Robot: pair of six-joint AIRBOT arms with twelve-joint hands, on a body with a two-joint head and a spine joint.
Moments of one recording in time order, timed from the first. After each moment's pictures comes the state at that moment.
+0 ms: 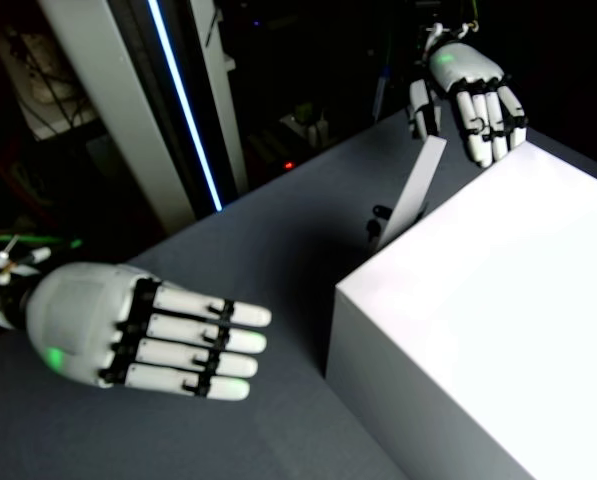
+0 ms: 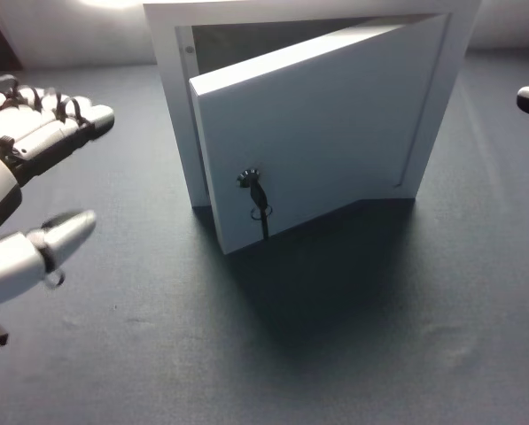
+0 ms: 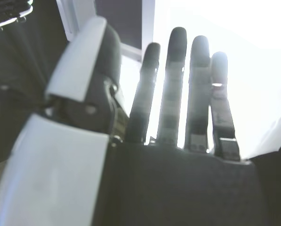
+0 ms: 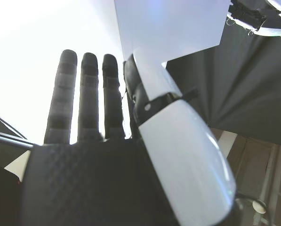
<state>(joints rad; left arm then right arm) 1.05 -0.77 0.86 -0.24 -1.27 0.97 -1.14 -0.94 1.17 0.17 1.43 -0.43</state>
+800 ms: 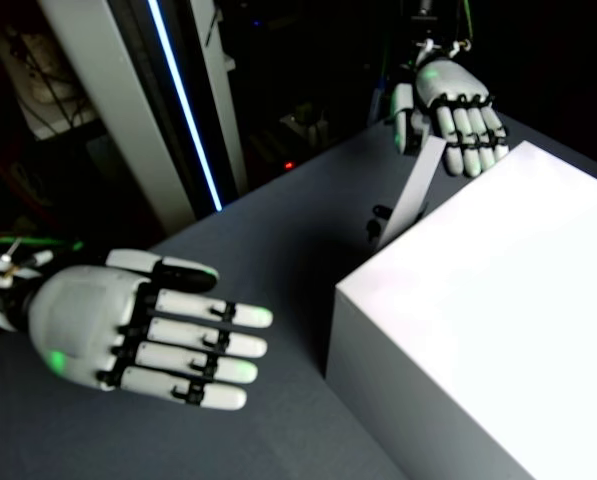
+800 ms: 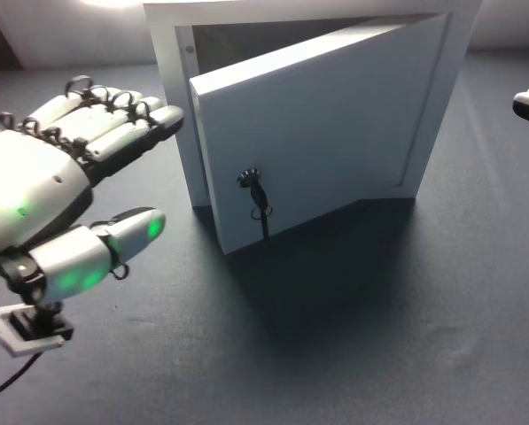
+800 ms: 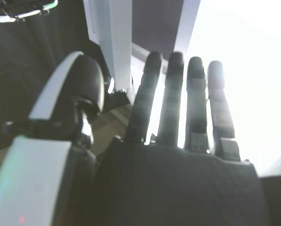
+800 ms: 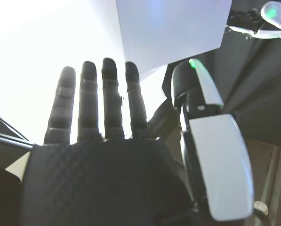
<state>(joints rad) 0.91 -0.88 0.92 -0.13 -1.17 0.94 -1.14 -0.95 1.17 0.16 1.42 -0.43</state>
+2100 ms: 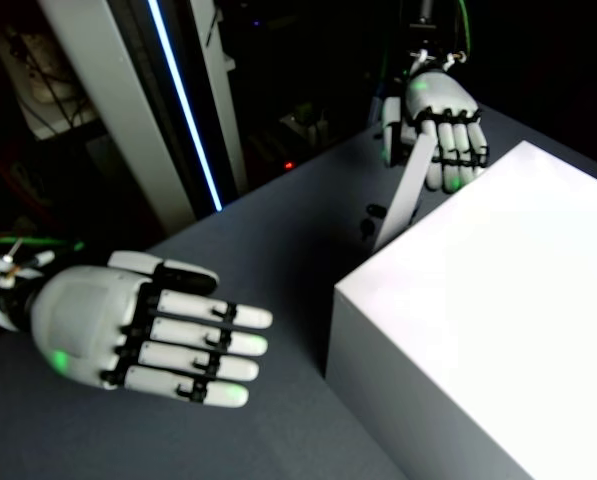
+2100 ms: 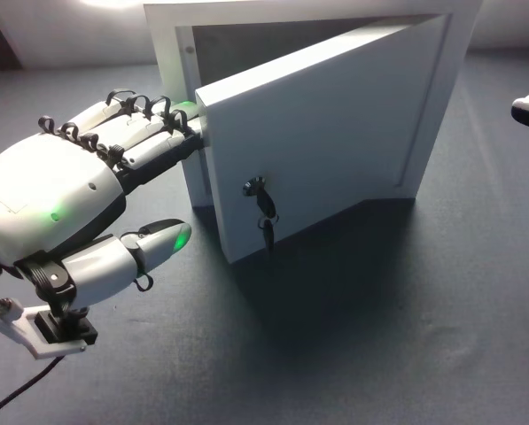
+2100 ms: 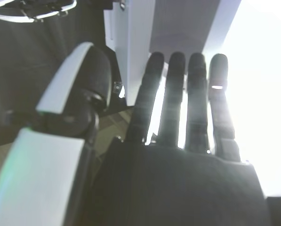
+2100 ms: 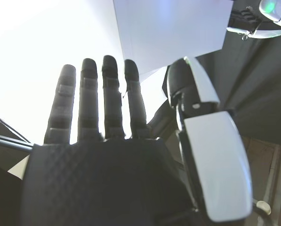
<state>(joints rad) 0.87 -0.90 0.93 -0.06 -1.13 0.91 -1.15 -0.95 1.17 0.16 1.42 -0.42</state>
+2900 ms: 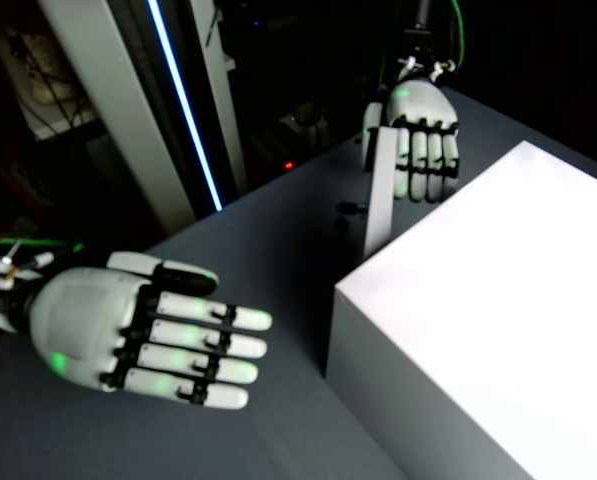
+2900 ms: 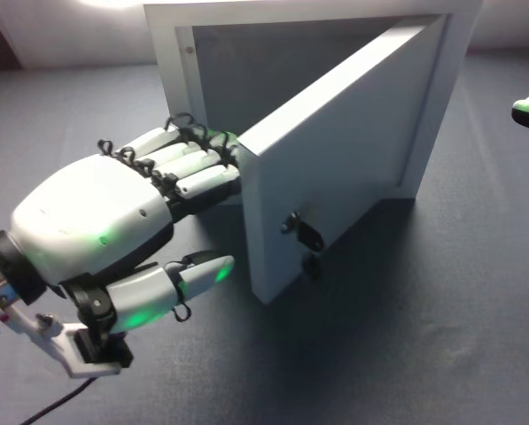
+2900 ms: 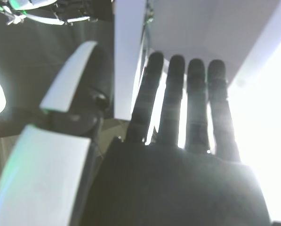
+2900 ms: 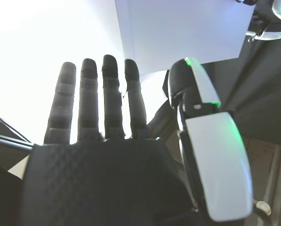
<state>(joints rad) 0.83 -0.96 0.94 0.06 -1.06 0.85 -1.15 -0.95 1.18 0.16 1.42 -0.42</state>
